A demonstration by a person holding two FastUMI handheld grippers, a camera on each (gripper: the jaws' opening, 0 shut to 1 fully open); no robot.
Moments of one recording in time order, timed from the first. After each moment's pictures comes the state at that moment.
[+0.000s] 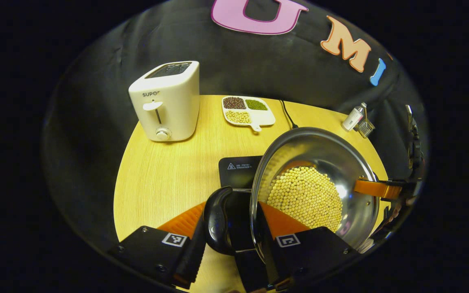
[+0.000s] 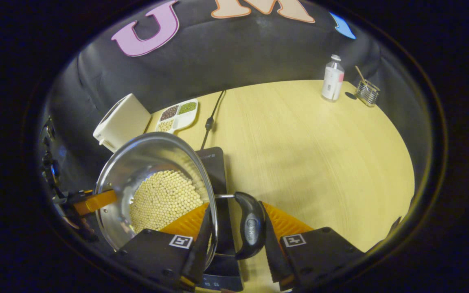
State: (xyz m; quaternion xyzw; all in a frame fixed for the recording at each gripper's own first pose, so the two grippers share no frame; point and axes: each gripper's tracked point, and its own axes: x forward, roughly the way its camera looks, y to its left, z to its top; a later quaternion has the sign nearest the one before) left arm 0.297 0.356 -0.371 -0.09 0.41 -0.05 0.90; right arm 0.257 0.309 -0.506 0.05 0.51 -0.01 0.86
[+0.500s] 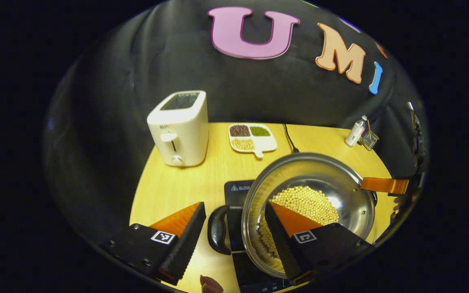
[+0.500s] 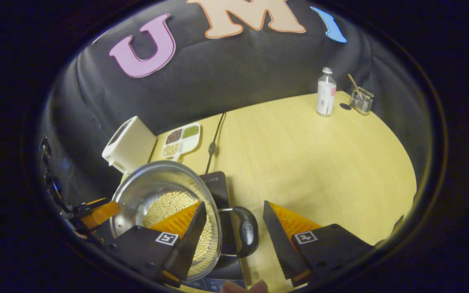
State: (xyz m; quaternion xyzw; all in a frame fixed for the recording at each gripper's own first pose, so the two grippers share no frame) left arm 0.305 0.362 -0.308 -0.02 0.32 -0.01 0.95; right arm 0.282 0.301 -0.456 0.09 0.44 -0.01 0.89
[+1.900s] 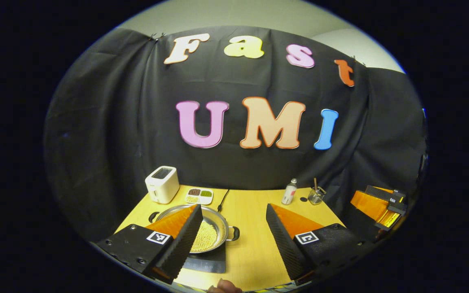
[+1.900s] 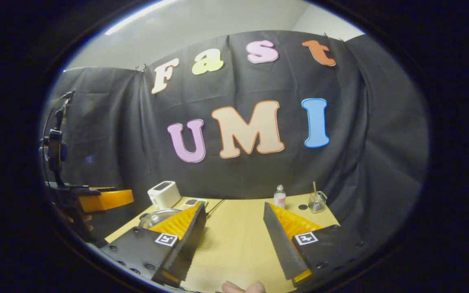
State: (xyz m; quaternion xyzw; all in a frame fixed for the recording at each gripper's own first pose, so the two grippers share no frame) left arm 0.153 0.051 -0.023 -0.04 0.09 0.03 1.00; right arm 0.168 0.092 -0.103 0.03 0.14 0.12 0.98
